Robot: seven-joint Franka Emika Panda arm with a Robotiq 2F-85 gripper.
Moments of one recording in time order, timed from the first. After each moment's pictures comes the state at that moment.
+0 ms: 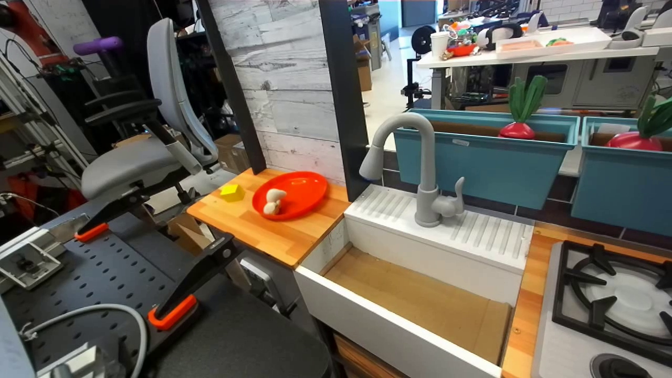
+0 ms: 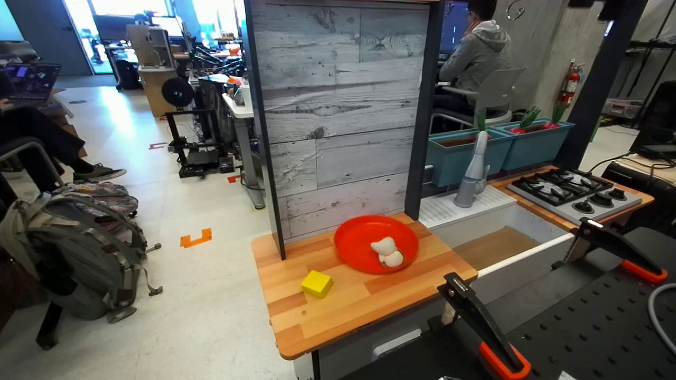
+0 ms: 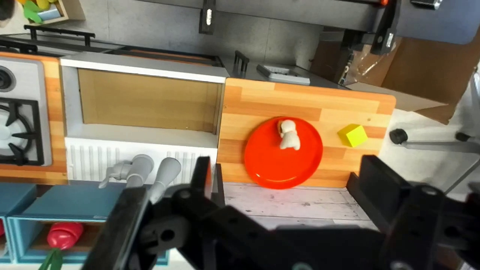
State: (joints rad) arm -0.02 -0.31 -0.18 -2.47 0.04 2.18 -0.40
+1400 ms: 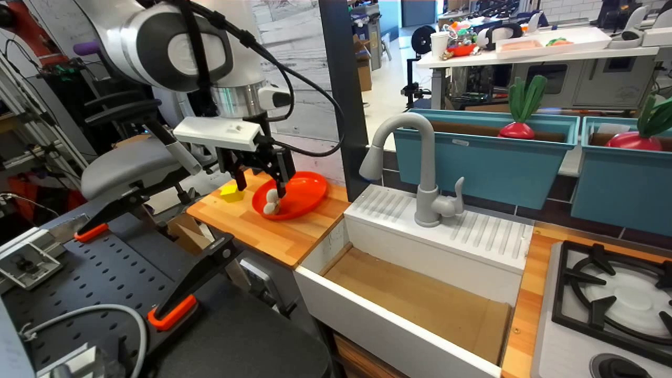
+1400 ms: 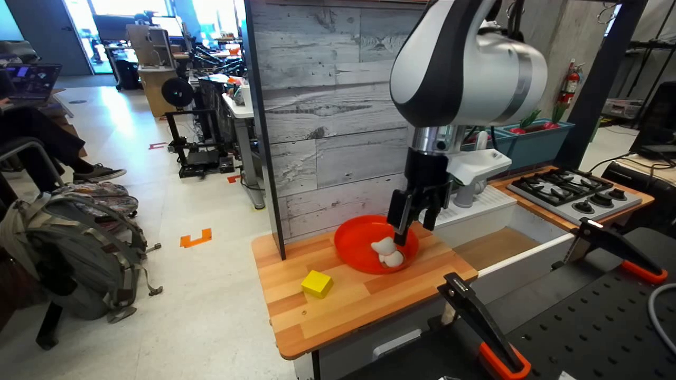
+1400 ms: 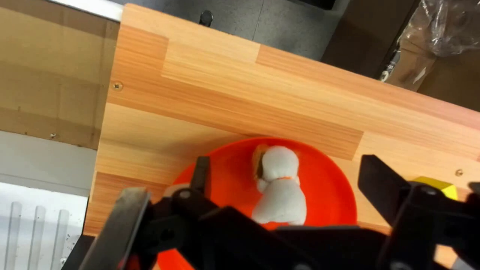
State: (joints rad) arm -0.03 0.72 0.10 -2.12 0.10 2.77 -0.38
